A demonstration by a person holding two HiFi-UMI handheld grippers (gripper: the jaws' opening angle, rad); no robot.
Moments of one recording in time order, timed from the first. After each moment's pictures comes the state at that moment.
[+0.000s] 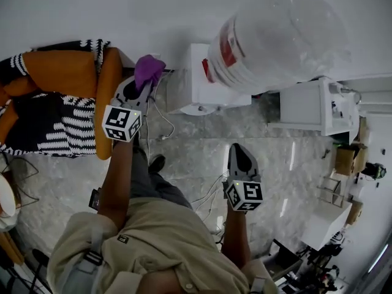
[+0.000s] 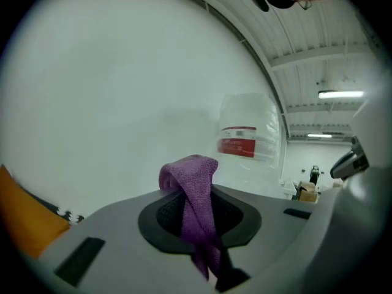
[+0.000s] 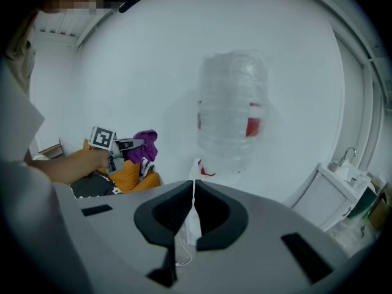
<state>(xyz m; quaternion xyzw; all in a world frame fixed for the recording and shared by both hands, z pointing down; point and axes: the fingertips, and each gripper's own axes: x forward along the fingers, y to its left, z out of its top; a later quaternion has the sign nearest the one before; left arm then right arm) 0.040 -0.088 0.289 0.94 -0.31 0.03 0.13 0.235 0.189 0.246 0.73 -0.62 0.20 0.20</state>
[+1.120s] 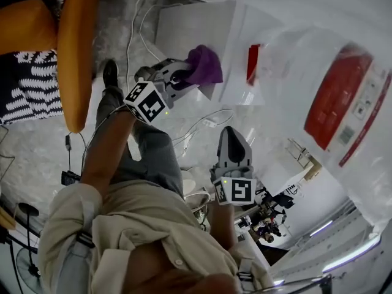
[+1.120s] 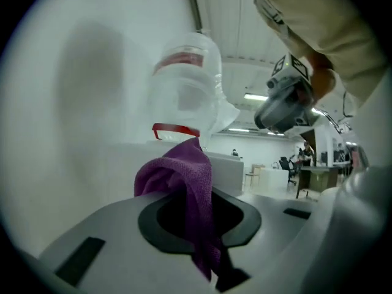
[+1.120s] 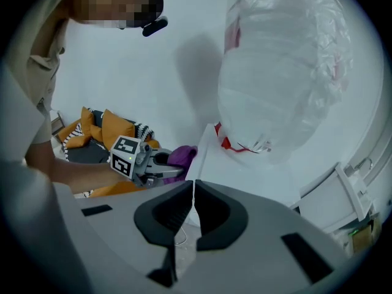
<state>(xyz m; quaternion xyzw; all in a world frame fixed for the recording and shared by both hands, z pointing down) 0.210 -0.032 0.511 1.00 0.05 0.04 0.06 0.229 0.069 0.411 0.66 -0.62 0.26 0.33</state>
